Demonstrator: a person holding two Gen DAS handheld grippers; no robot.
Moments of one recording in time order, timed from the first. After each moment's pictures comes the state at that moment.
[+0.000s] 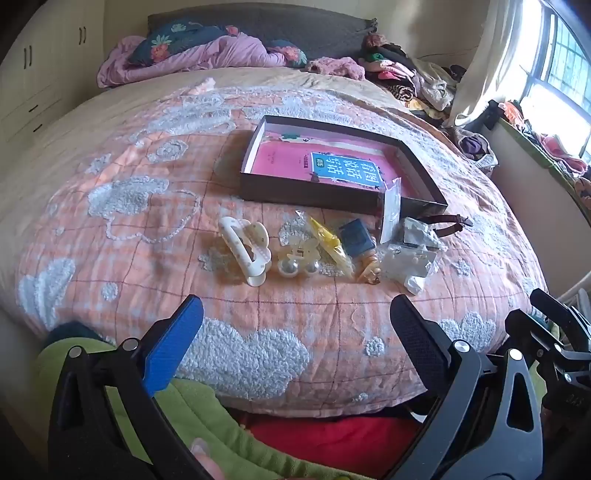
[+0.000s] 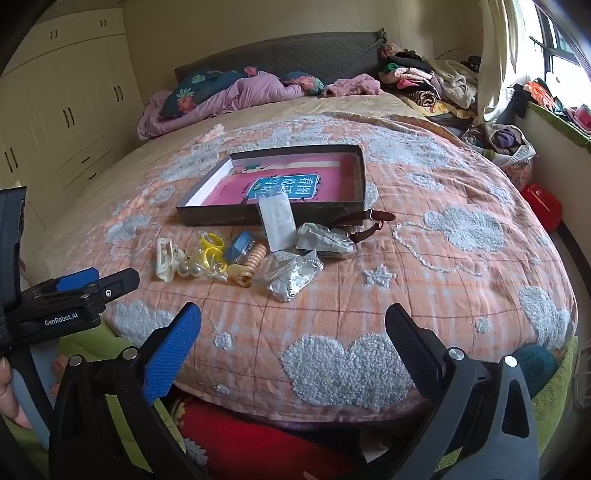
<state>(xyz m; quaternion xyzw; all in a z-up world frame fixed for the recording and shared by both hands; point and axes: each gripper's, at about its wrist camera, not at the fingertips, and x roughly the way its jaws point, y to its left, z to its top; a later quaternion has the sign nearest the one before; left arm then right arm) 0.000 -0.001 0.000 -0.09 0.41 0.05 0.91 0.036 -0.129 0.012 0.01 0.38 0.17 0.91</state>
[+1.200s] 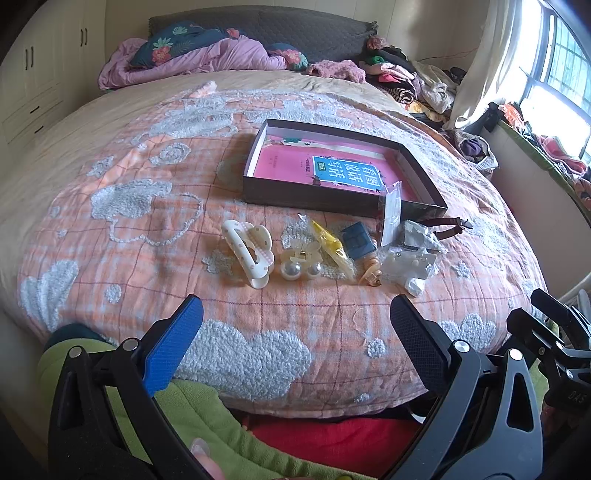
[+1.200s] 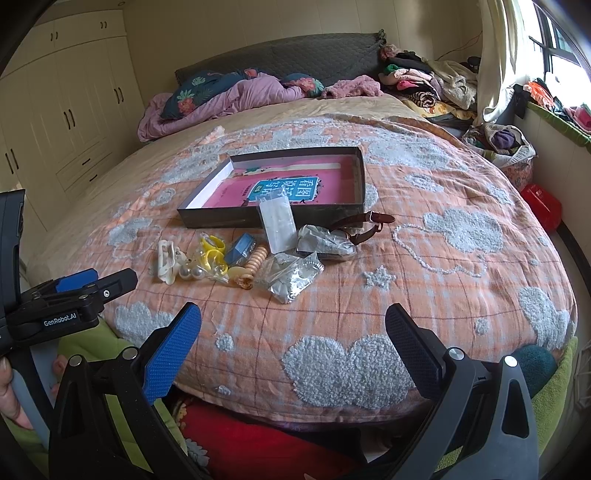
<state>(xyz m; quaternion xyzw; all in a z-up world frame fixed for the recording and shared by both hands) 0.000 0.005 0.007 -0.09 0.40 0.05 0.91 0.035 -0.130 0.014 0.01 0.37 0.17 0.91</state>
